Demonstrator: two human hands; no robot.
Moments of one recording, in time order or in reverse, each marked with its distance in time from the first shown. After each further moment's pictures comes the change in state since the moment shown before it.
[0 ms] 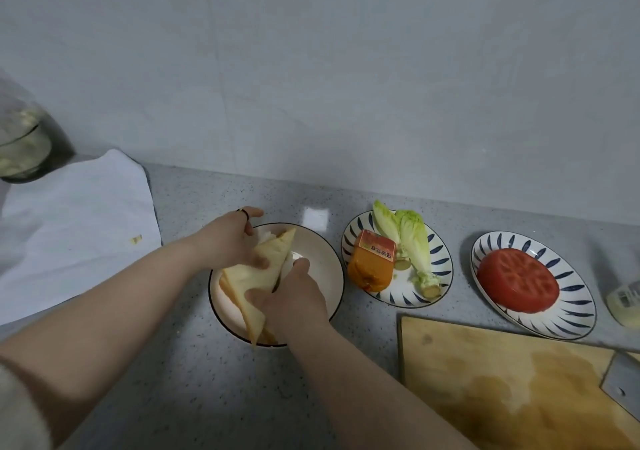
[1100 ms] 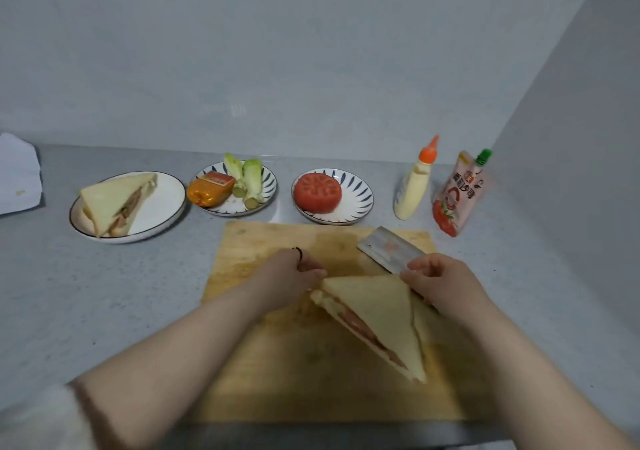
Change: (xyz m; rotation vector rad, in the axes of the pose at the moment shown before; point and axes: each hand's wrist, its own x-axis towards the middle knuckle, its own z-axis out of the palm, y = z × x) left_hand -0.186 0.272 0.232 -0.165 -0.058 0.227; right_hand -0.272 0.278 -0.271 0.110 0.448 0.081
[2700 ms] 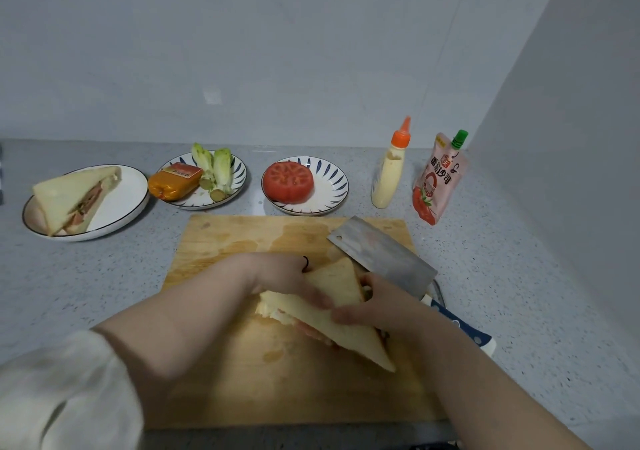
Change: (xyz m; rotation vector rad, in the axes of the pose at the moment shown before) left_hand 0.046 0.027 0.031 0.132 -0.561 -0.157; right_hand 0.030 0.038 0.019 -0.068 -0.518 0.106
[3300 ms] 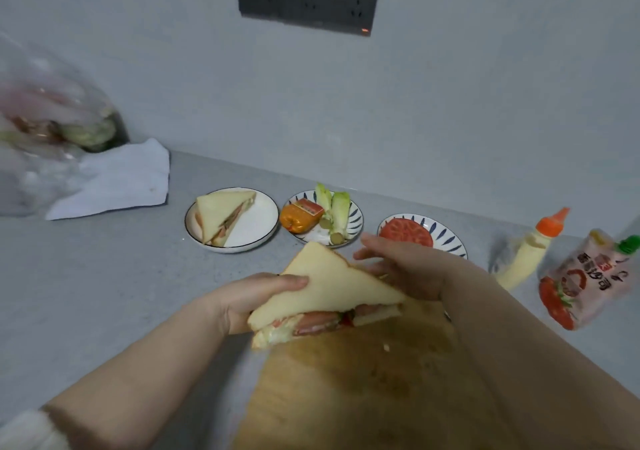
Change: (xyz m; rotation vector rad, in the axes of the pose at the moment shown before) left_hand -0.118 -0.131 -0.052 -1.190 0.226 0.015; right_hand 0.065 -0.180 0.032 0.085 -0.380 -0.123
